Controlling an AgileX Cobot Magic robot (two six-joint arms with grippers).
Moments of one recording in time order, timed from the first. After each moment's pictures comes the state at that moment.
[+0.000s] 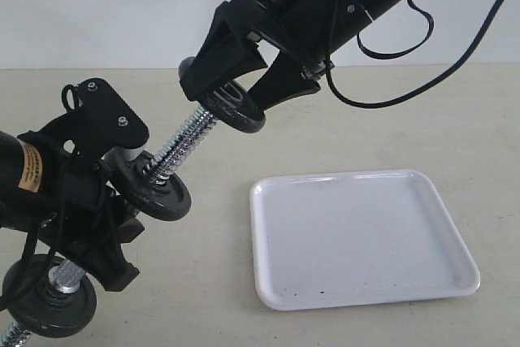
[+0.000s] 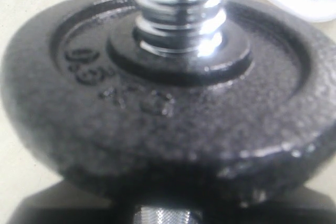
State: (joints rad) left arm -0.65 1.32 -0.71 0.18 0.52 0.07; right arm 0.41 1.81 -1.52 0.95 1.22 -0.63
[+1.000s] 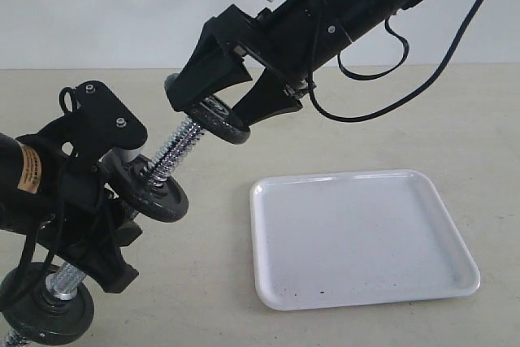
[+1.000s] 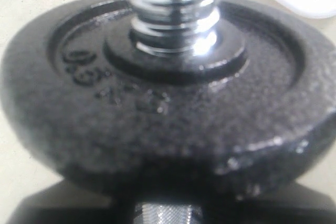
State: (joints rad) left arm -0.65 1.32 -0.71 0.17 0.53 0.06; right arm 0.42 1.88 -1.52 1.03 1.23 -0.66
